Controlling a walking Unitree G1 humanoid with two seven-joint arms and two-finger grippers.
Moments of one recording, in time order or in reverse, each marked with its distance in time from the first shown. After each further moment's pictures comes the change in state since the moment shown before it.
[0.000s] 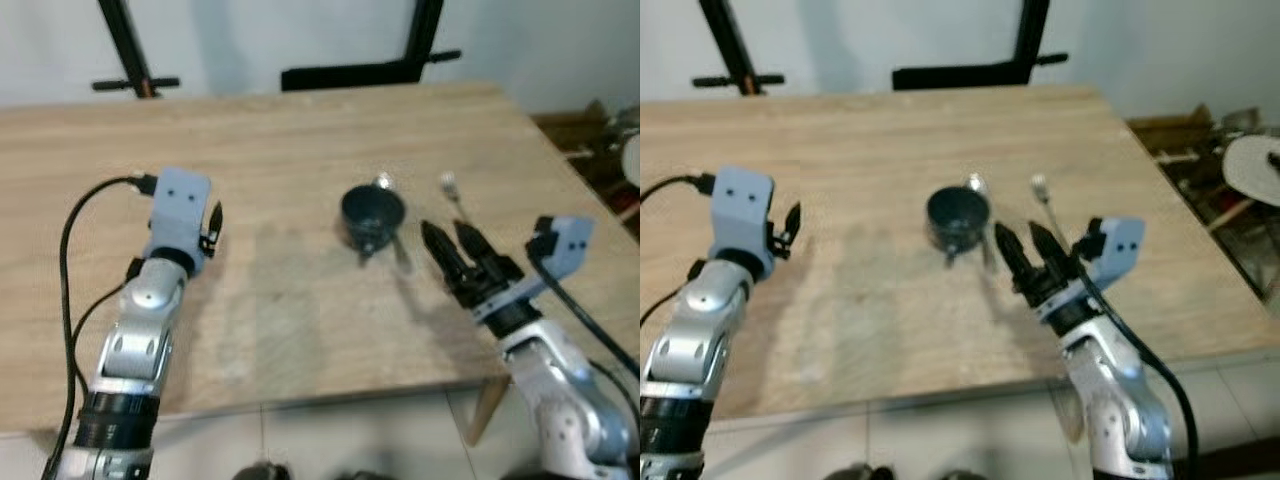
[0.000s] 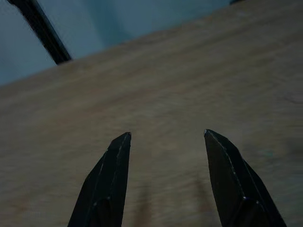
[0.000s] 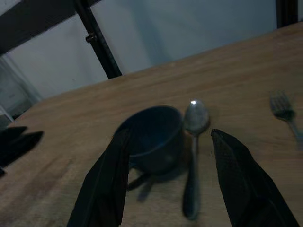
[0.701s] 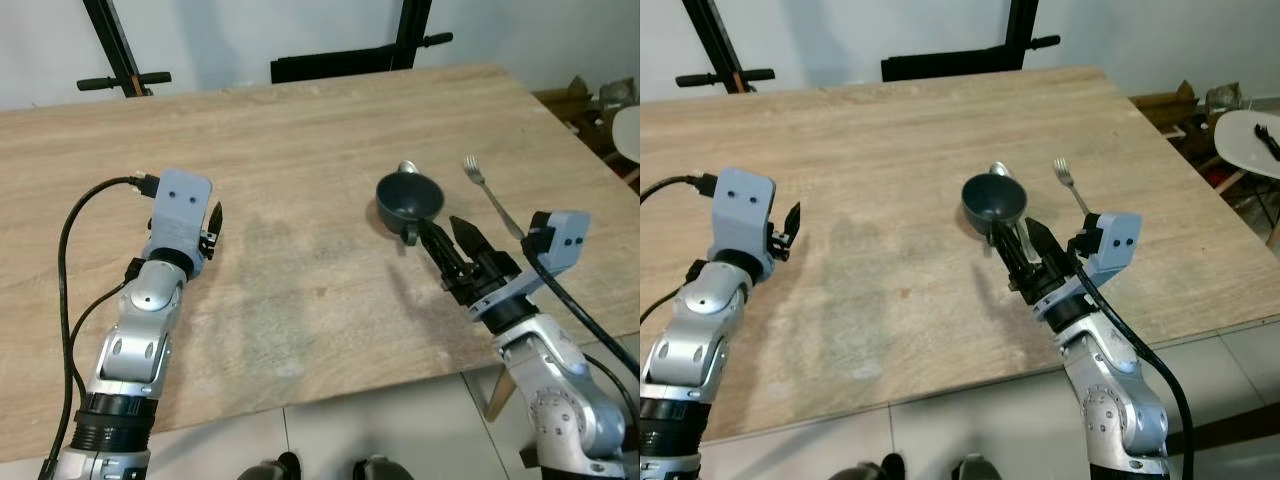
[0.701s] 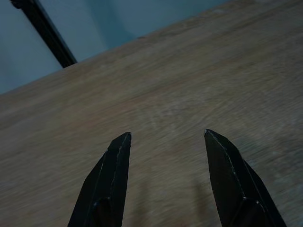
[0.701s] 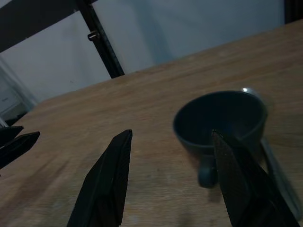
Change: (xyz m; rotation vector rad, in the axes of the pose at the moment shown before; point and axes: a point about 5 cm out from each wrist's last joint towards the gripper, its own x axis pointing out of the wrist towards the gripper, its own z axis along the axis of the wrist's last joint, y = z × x) left arm -0.001 -0.004 0.000 0.018 -0.014 -0.016; right arm -0.001 -0.005 0.002 -0.013 0.005 -0.011
